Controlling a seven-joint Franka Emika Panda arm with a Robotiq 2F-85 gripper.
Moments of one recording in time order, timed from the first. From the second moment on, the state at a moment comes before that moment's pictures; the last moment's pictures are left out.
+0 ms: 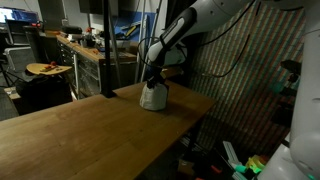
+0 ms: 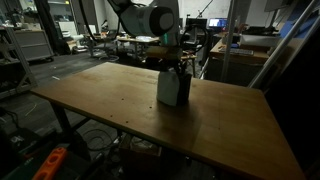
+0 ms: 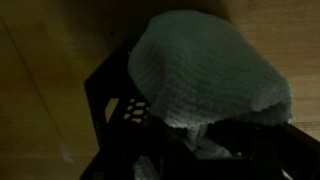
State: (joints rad) arm -0.20 0.35 -0.07 -2.03 -0.04 2.58 -0.18
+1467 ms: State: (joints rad) arm -0.26 0.35 -0.09 -1.98 0.02 2.44 -0.21
